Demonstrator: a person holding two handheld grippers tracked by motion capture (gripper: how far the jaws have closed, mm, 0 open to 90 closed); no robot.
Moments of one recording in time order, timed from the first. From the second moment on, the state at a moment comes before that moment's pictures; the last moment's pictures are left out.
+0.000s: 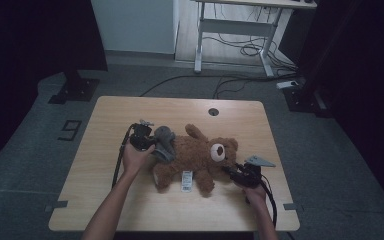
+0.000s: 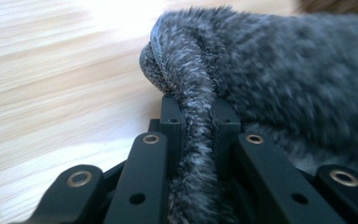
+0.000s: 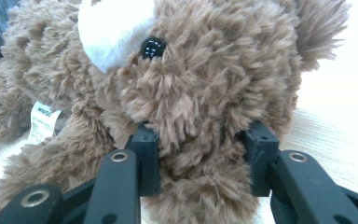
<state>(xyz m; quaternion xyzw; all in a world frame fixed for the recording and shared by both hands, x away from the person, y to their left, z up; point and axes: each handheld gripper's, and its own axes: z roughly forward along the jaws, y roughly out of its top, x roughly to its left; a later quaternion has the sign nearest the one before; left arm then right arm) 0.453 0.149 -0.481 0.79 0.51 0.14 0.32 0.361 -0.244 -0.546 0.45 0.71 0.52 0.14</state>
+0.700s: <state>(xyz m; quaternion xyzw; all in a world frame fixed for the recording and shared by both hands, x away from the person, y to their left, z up) 0.422 0.139 -0.402 0.75 0.45 0.14 0.46 0.362 -0.247 -0.548 0.46 0.71 0.52 0.14</state>
